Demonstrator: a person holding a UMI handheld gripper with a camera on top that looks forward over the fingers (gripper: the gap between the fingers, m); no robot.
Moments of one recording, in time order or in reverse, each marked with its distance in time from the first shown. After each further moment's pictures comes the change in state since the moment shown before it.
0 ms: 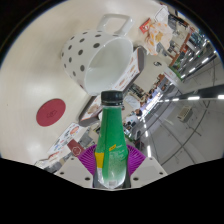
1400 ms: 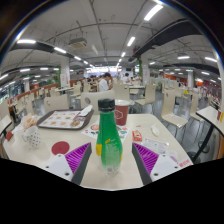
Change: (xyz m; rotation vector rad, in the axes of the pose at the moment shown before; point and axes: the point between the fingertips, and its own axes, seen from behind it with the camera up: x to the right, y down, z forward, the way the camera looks) arm -0.240 0.145 -0.047 0.193 -0.385 2.228
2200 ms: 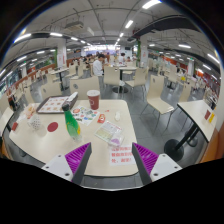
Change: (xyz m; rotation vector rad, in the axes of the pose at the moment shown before) arm 0.164 -0.030 -0.177 -0.269 0.029 -0.029
